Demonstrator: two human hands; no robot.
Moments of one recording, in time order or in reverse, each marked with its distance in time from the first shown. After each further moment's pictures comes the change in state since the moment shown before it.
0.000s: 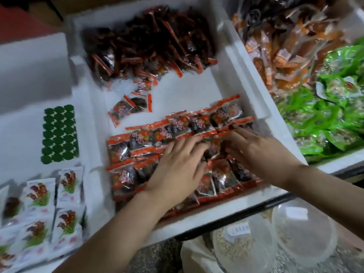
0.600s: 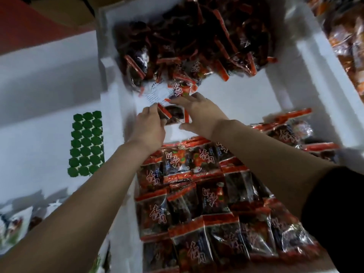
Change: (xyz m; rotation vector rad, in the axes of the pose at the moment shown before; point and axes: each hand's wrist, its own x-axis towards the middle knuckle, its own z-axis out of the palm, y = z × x) left_hand 0.074 -0.176 -0.031 -0.012 -0.029 -0.739; right_hand 0.237 -0.055 0.071 0.262 -0.148 -0.010
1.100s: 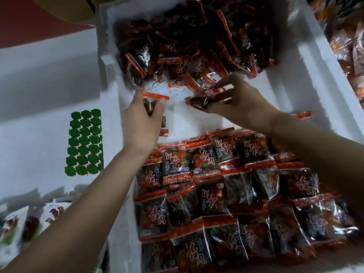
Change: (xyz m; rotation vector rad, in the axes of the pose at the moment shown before) left_hand -0.016 0.006 -0.016 -0.534 0.393 0.036; right_hand -0.044 0.017 -0.055 0.592 0.119 0.354
